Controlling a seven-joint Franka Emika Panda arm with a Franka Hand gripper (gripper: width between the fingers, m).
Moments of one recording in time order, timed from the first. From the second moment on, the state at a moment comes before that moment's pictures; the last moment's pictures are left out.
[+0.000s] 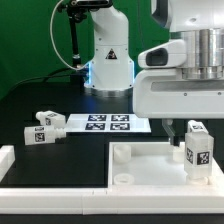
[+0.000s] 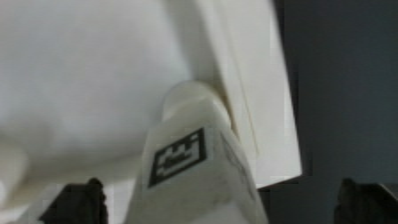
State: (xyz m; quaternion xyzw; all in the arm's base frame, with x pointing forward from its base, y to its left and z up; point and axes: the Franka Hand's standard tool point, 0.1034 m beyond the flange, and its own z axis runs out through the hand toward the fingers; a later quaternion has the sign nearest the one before) arm 0.636 0.120 0.082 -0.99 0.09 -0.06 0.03
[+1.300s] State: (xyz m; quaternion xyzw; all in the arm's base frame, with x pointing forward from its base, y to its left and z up) arm 0.634 0.122 0.080 -0.75 0.66 0.00 0.09
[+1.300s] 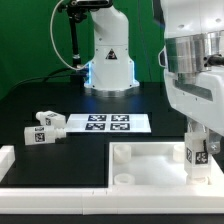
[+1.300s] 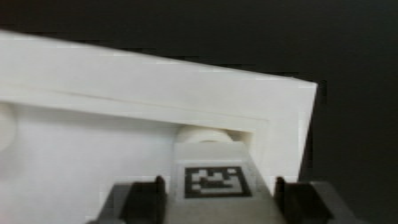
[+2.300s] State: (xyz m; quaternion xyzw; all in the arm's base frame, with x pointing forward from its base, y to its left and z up) arm 0.633 0.111 0.078 -0.98 0.21 -0.03 0.06
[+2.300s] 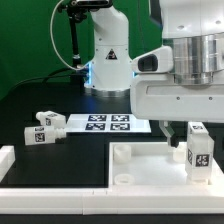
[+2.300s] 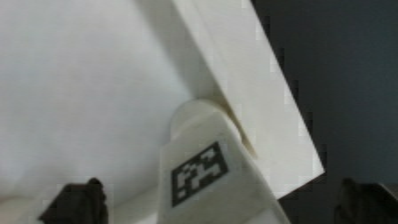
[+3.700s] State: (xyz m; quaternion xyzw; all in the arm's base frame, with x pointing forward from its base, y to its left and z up) arm 0.638 0.108 0.079 -0.78 0.63 -0.02 0.07
